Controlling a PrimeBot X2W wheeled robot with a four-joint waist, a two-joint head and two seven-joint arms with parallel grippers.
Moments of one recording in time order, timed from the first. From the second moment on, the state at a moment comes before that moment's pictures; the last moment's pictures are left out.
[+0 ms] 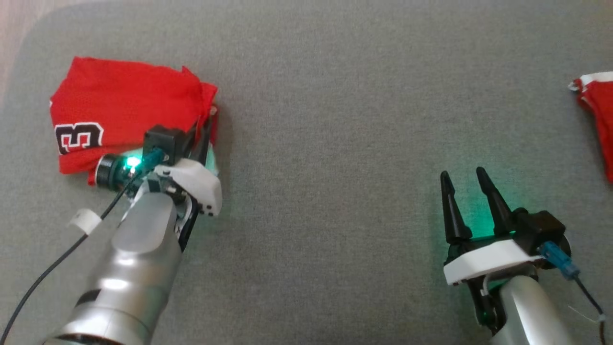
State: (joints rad) left arm -0.77 0.08 -0.36 1.05 -0.20 -0.11 -0.19; right arm -0.16 -0.05 0.10 0.36 0.17 0.13 -0.25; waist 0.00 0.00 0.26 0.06
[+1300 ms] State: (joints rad) left arm -0.92 0.04 -1.08 0.63 -0.69 0.06 -0.19; right arm -0.16 -0.05 0.23 0.37 0.29 0.13 -0.25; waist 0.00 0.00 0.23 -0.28
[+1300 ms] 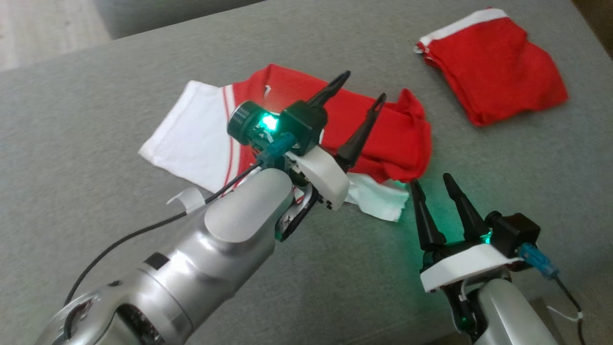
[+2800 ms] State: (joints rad) left arm -0.40 0.10 -0.72 0.52 -0.48 0.04 -0.20; right arm -0.10 -0.05 0.09 0.35 0.19 0.13 -0.25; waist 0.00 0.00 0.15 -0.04
